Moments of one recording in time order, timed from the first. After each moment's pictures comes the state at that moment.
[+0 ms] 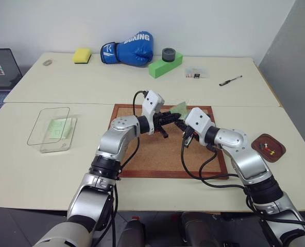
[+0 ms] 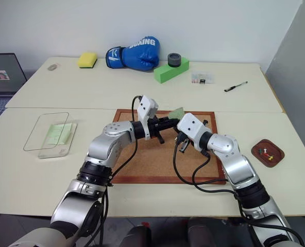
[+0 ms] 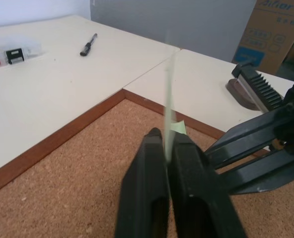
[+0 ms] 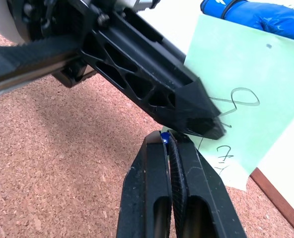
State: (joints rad) left arm -0.75 0.24 -0.12 0.31 -0.27 0.42 -0.83; right arm -0.53 -0.41 0.28 -0.13 -0.02 0.40 0.63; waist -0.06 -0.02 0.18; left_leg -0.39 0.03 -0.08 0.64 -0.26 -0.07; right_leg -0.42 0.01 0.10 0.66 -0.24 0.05
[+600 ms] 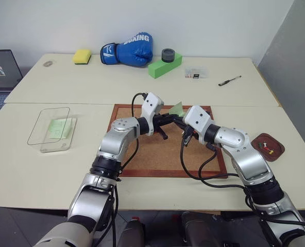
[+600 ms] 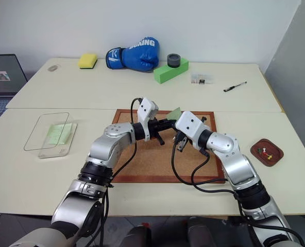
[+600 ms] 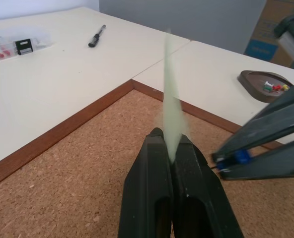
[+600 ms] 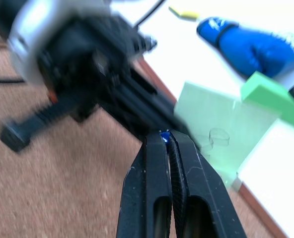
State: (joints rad) left arm -0.75 0.23 -0.12 0.35 -0.23 0.38 -0.80; right arm -0.53 -0.40 0.27 -0.23 -0.01 0.39 0.63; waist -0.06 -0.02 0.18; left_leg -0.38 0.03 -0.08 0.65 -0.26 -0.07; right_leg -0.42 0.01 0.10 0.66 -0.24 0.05
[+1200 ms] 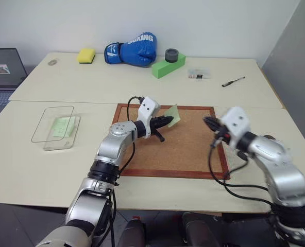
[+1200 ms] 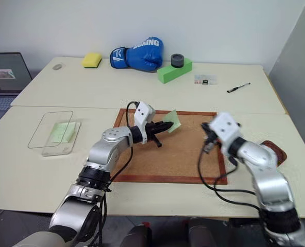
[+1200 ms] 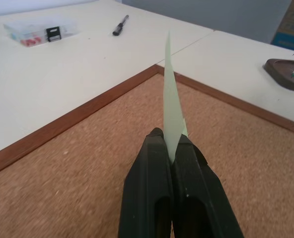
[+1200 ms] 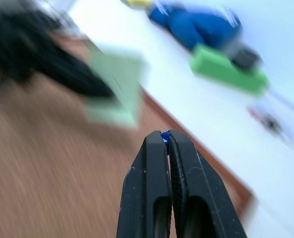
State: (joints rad) left arm -0.68 0.27 -0.11 0.30 -0.21 0.37 -0.77; right arm -0.19 -0.57 -0.06 -0.47 0.05 0.56 0.59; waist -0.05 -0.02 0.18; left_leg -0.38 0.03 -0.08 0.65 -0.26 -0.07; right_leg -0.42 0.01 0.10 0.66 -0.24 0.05
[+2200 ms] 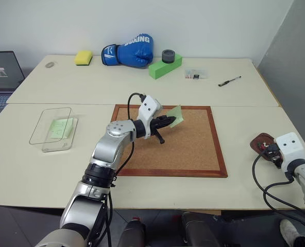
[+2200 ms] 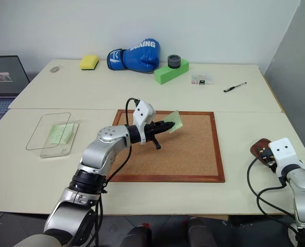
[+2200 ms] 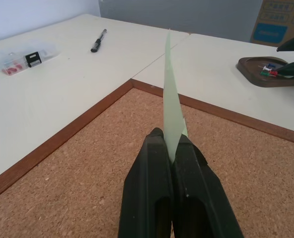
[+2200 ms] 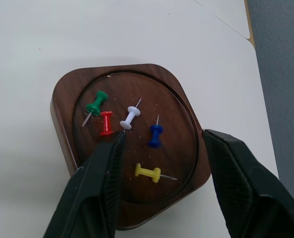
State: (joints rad) left arm -0.66 0.30 -0.15 0.15 -0.21 0.41 -0.80; right arm -0.01 -0.66 -0.29 -0.15 -0.06 0.53 0.39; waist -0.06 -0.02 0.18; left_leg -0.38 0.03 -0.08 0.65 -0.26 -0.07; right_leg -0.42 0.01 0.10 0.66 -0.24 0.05
